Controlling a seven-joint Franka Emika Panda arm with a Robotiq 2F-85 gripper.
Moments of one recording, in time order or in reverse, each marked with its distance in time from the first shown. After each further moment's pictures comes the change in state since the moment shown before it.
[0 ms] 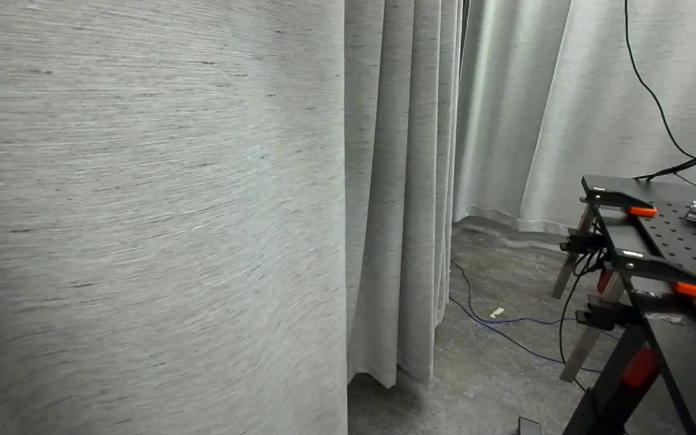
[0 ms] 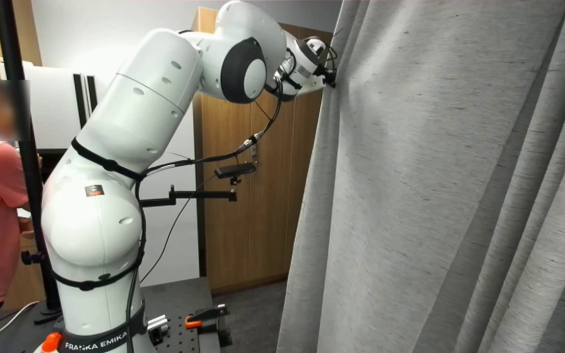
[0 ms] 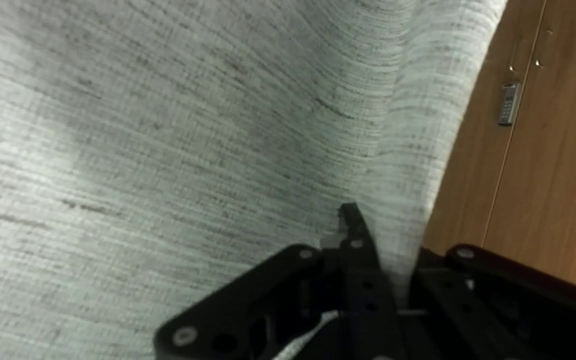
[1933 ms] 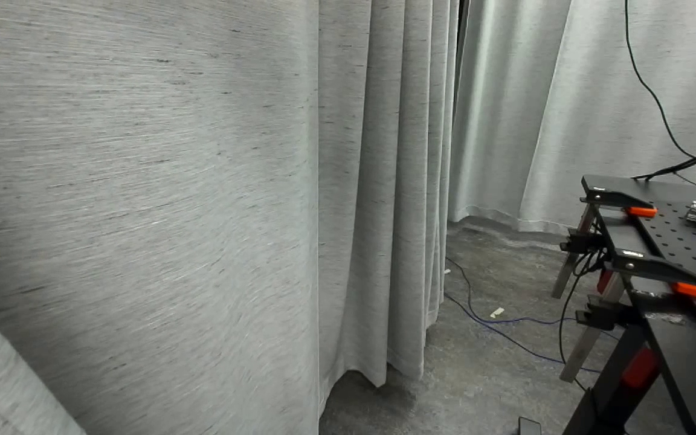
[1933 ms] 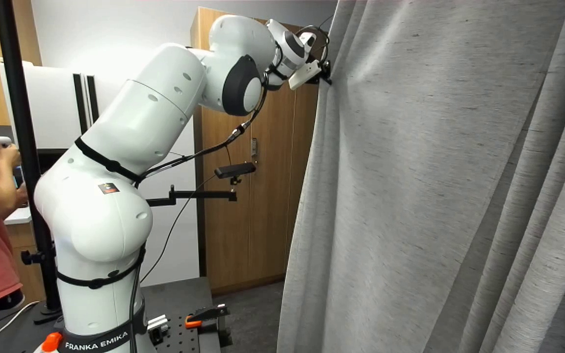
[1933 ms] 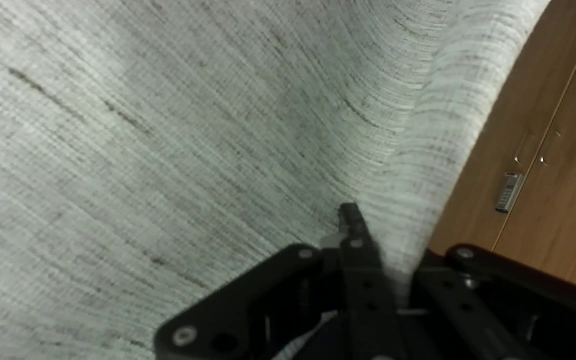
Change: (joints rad) arm 0.161 0.095 -0.038 0.246 0.073 -0.300 -0.344
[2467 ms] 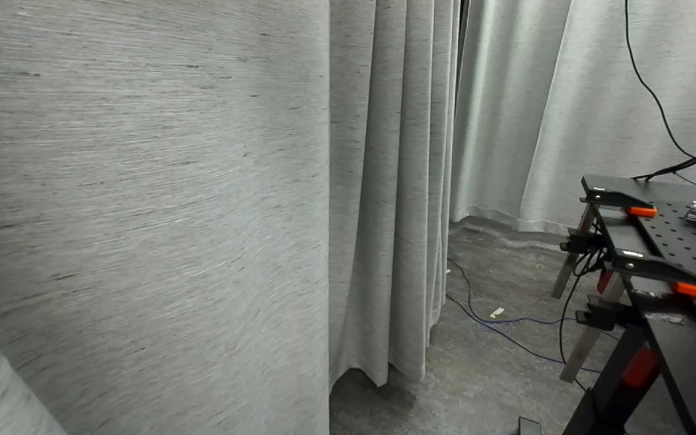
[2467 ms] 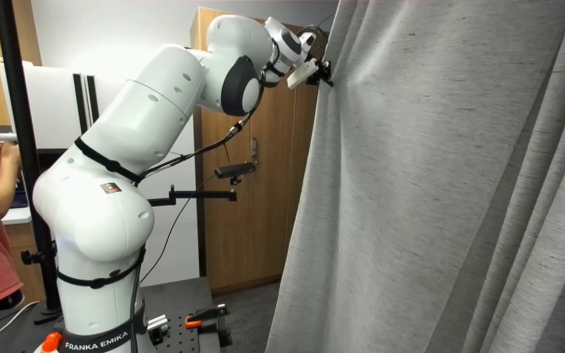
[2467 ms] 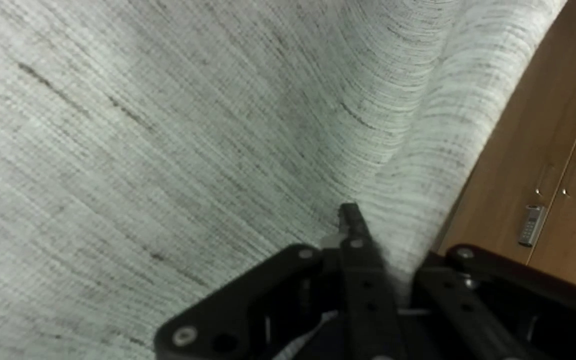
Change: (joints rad) arm 0.026 0.003 -0.003 0.033 -0.001 -0.130 0.013
